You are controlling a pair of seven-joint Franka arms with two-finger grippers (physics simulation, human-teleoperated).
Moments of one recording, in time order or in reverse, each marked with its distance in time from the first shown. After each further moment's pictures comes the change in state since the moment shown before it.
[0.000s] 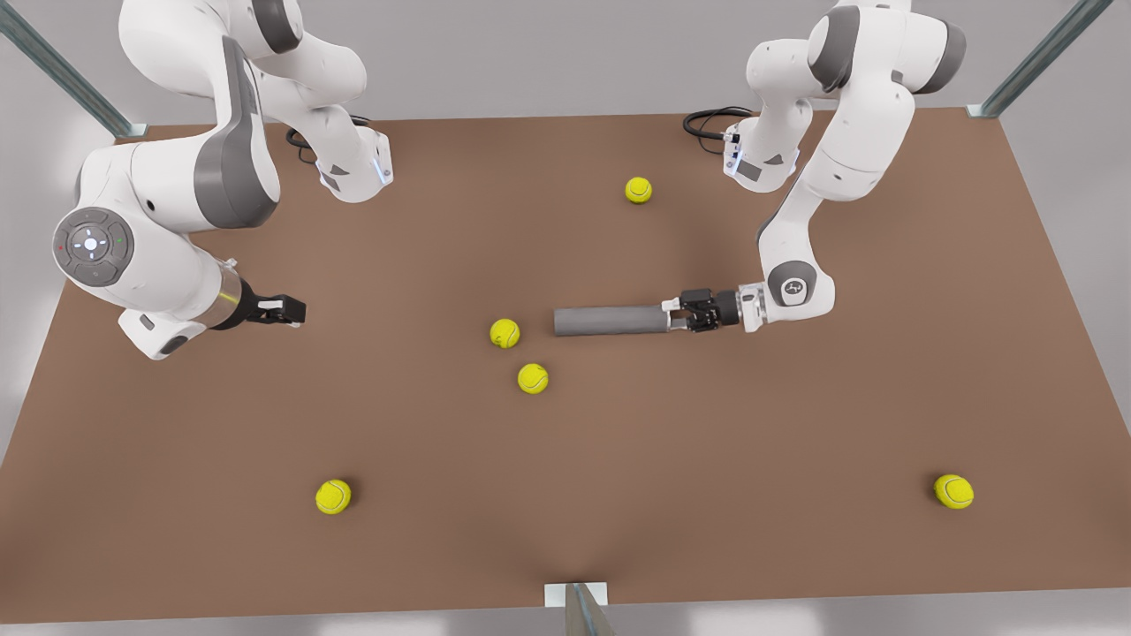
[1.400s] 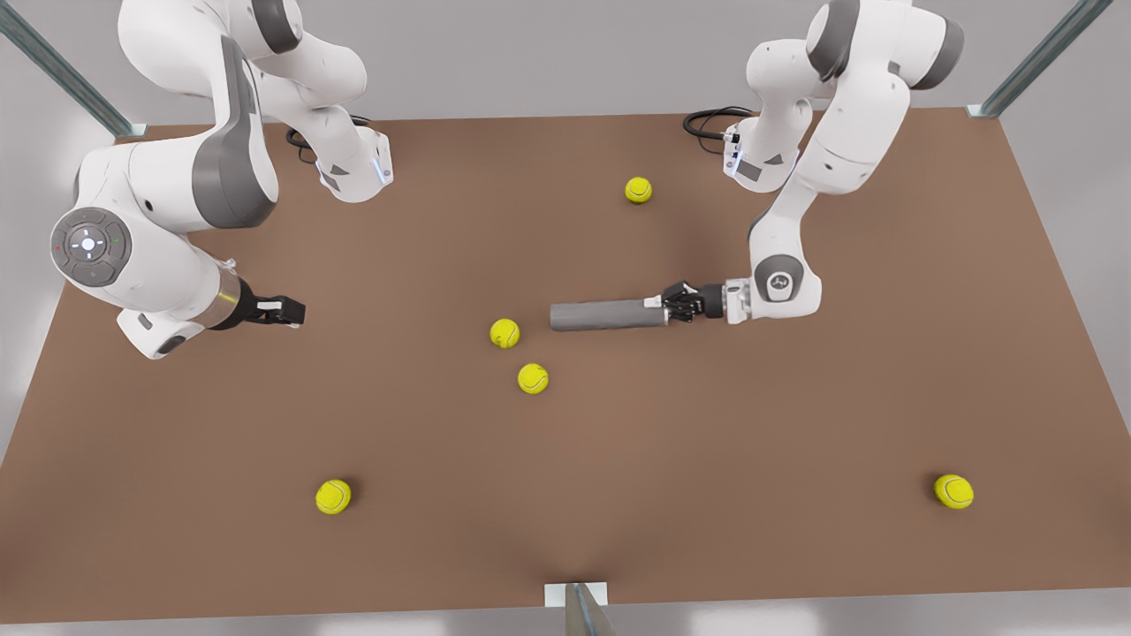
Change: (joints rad) left arm 0.009 -0.034 -0.075 0.005 0.034 -0.008 0.023; right arm -0.003 0.000 0.000 0.001 0.005 0.000 0.019
